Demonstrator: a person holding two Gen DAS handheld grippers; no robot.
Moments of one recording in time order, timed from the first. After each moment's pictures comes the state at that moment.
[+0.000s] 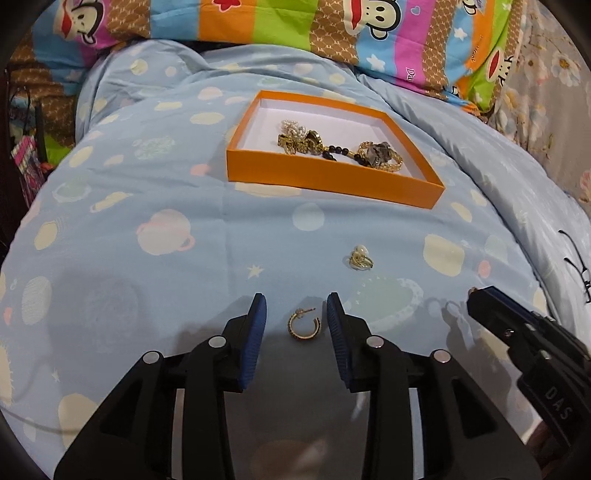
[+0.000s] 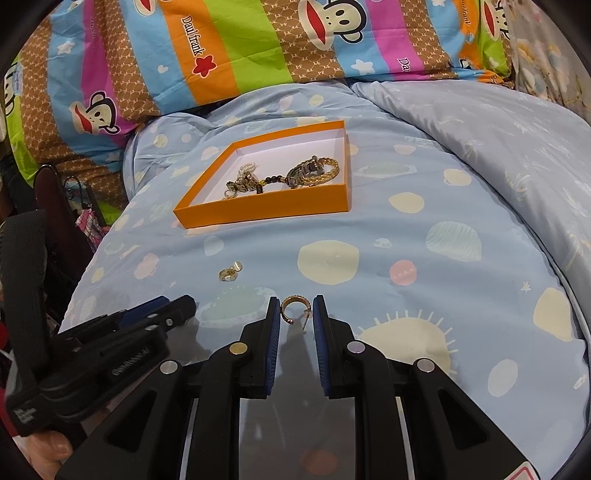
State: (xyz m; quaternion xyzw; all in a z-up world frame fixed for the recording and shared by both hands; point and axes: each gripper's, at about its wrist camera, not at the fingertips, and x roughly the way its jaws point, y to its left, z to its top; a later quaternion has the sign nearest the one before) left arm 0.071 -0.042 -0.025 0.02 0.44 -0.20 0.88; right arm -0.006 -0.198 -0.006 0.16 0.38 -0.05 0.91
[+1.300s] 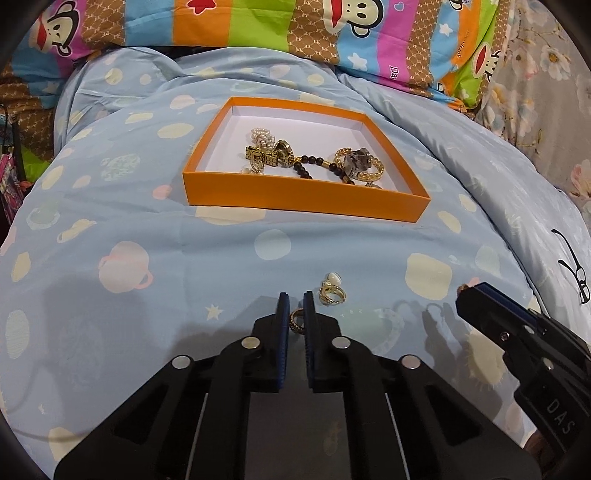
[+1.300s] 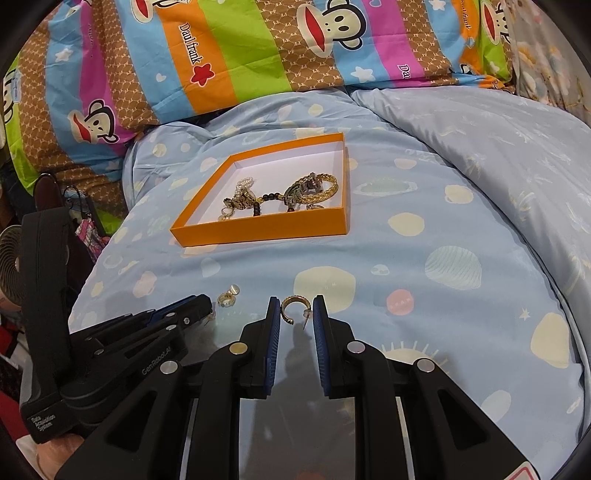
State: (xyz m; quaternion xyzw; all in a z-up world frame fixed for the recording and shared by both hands) left arm 0.090 -0.064 -0.023 0.02 0.44 -0.23 0.87; right arm 0.010 -0.211 0.003 0.16 0.37 -0.05 0.91
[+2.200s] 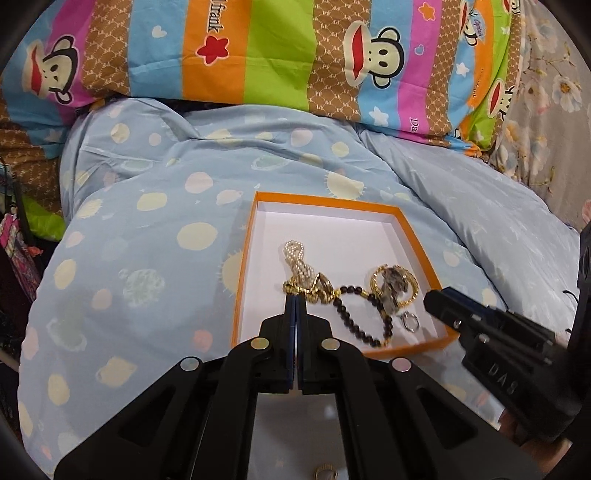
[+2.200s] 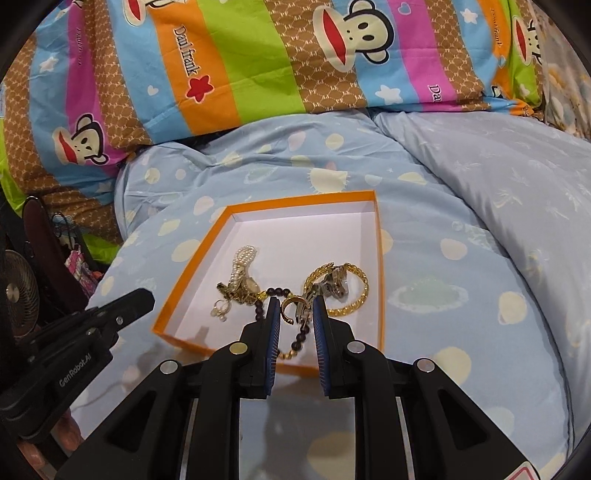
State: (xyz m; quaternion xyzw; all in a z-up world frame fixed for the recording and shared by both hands) left arm 0.190 -0.065 0.035 0.02 0.39 -0.21 0.90; right arm 0.140 -0.229 0.020 0.15 0.37 -0.04 0.92
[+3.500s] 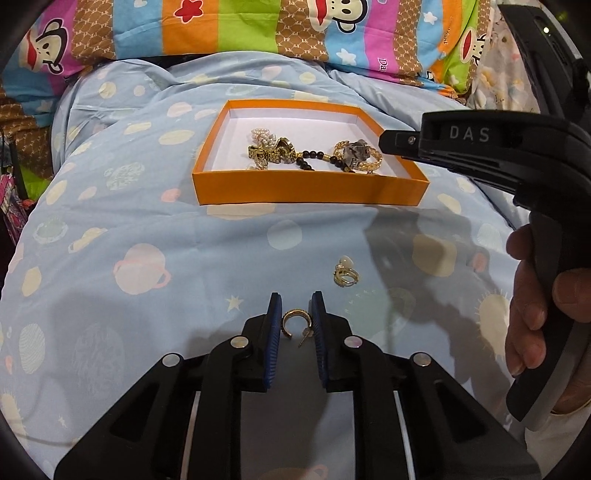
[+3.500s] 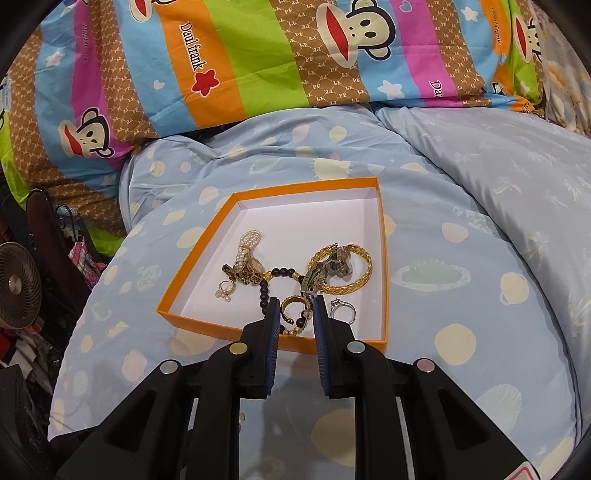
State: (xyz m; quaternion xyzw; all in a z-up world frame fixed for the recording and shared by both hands) left arm 0.082 -0.052 -0.021 0.06 0.43 -0.24 0.87; right arm 0.114 -0.221 0.020 0.15 0.36 -0.03 0.92
